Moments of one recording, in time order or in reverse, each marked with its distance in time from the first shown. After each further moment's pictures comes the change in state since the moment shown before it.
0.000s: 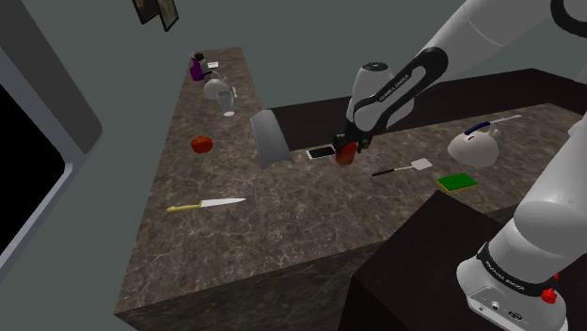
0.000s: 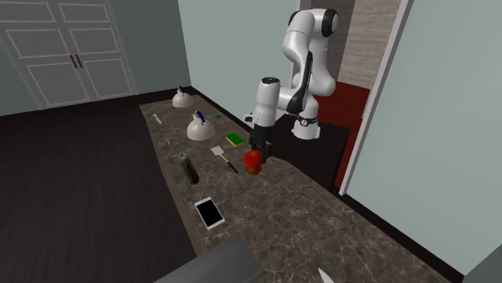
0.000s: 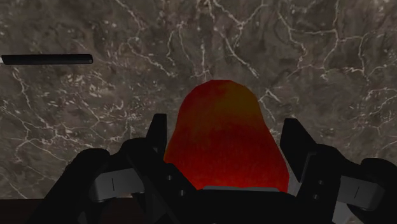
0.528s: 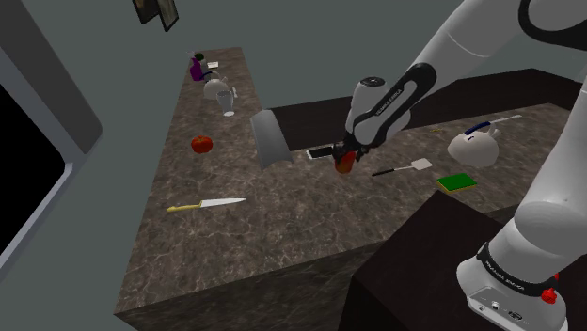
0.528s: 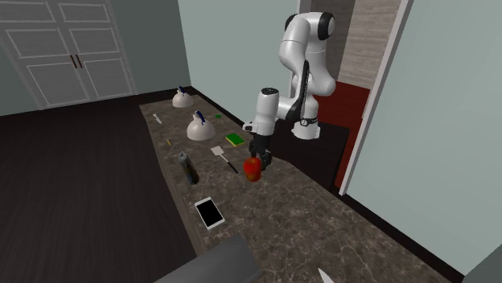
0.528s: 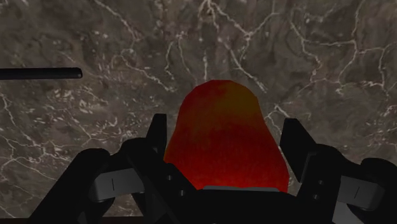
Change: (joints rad) arm 0.009 0.098 -0.018 -0.005 -0.039 0.103 0.029
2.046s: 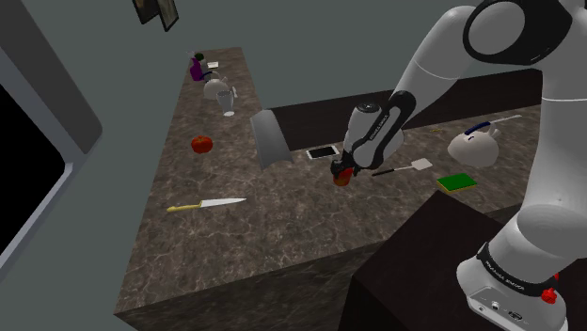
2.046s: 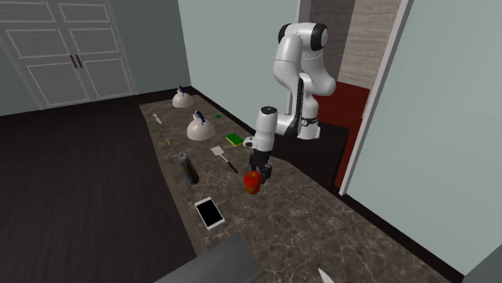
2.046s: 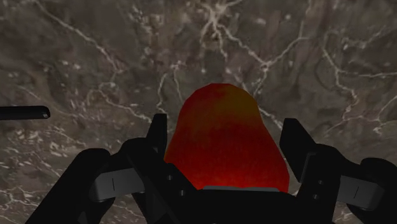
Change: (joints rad) arm 0.053 0.212 -0.065 0.034 -0.064 0.179 0.058
